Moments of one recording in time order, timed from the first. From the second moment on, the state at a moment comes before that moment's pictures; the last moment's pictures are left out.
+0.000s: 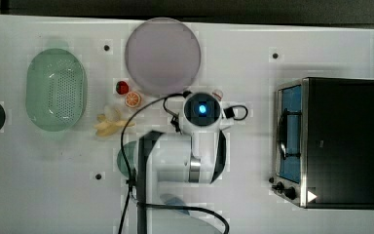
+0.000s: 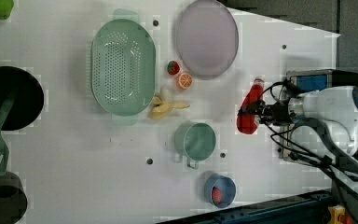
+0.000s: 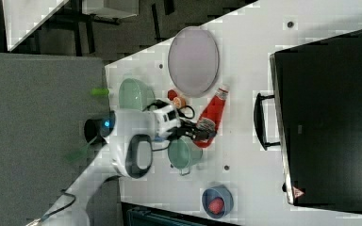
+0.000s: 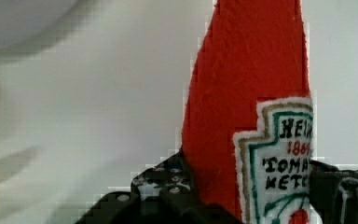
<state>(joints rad) 0.10 0.24 -0.12 -2.34 0.04 0.87 -0.39</state>
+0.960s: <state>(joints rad) 0.10 0.17 -0.17 -2.30 0.03 0.81 -0.24</state>
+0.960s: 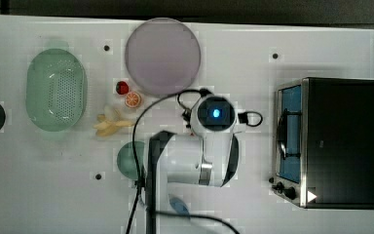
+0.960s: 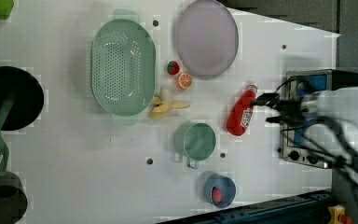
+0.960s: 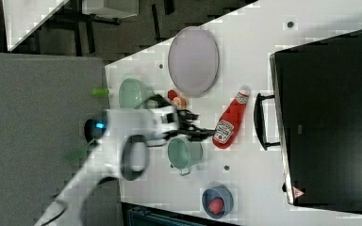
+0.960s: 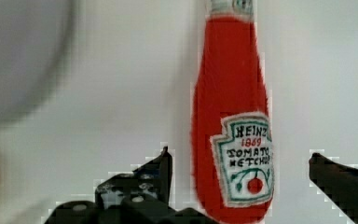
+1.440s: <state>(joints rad) 0.12 -0.07 -0.20 -1.82 0.02 0.25 -0.11</state>
